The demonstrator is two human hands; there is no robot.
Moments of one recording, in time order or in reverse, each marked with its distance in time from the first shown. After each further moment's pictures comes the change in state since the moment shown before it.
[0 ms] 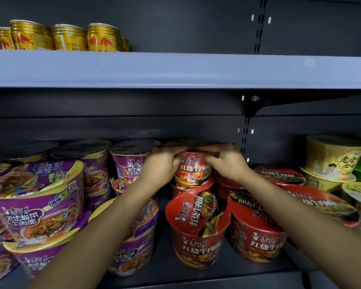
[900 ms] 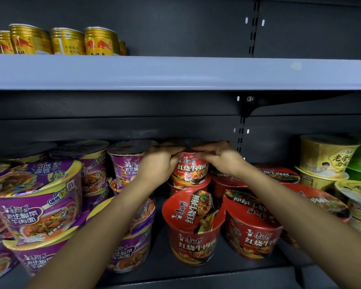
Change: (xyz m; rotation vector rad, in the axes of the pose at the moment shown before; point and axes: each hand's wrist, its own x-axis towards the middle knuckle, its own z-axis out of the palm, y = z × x) left_hand 0.006 -0.010 0.011 0.043 -0.028 -0.007; right_hand 0.003 0.000 -0.010 0.054 -0.115 -0.010
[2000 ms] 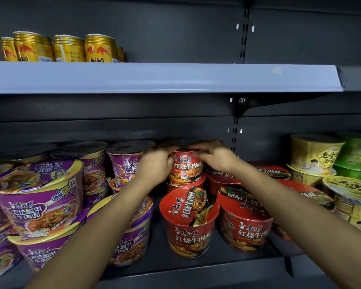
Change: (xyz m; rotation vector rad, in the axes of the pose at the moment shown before) left_hand -0.009 0.016 -0.013 0.063 -0.070 -0.083; right_hand -0.008 -0.017 -0.006 -0.092 -0.074 0.058
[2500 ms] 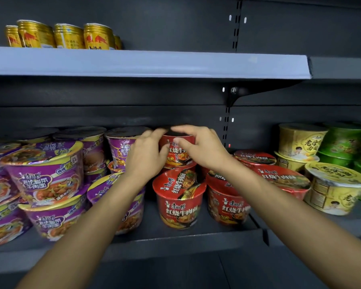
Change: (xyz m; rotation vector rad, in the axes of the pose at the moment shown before) left_hand -0.058 0.029 -0.025 -0.090 0.269 -0.018; right_hand -0.068 -0.064 0.002 0.036 0.214 -0.172
